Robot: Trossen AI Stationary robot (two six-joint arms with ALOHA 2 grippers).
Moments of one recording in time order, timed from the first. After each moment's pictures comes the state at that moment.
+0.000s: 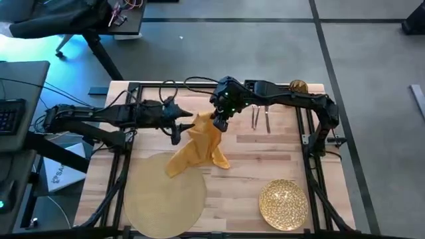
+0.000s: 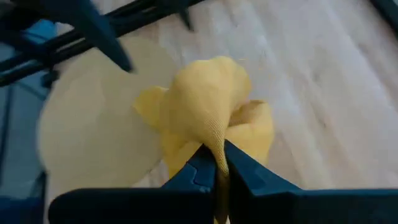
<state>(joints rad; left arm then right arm) 0.02 1.10 0.92 -0.24 -0.24 0.00 -0.18 1.82 1.83 -0.85 -0.24 0.20</state>
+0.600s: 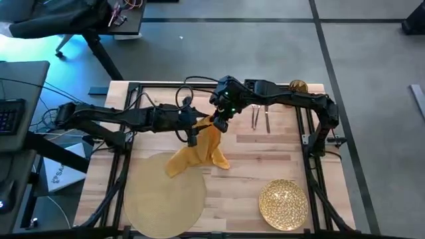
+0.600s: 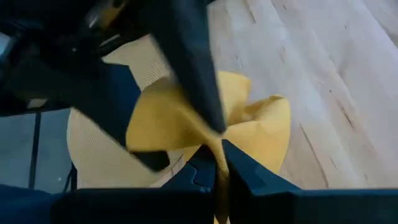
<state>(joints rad) -0.01 1.30 1.03 -0.10 -0.28 0.17 -0.18 1.82 1.84 -0.86 -0.28 0.25</state>
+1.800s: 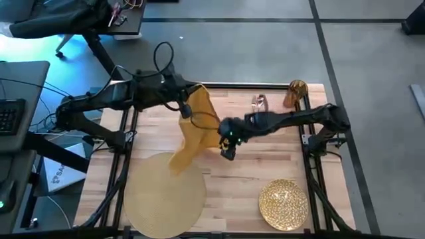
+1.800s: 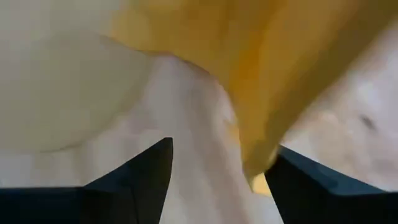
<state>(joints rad) 0.08 1.29 1.53 -0.51 -0.41 0.16 0.05 1.72 1.36 -0.65 0.11 0.44</state>
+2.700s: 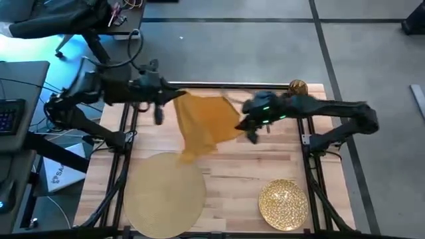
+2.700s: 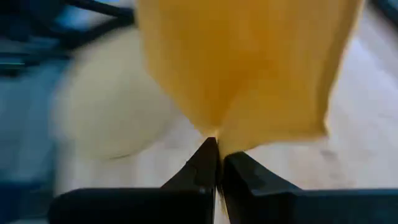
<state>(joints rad) -0.03 1.29 1.95 -0.92 -0.11 0.01 -0.09 1.28 1.35 -0.74 -0.33 0.36</state>
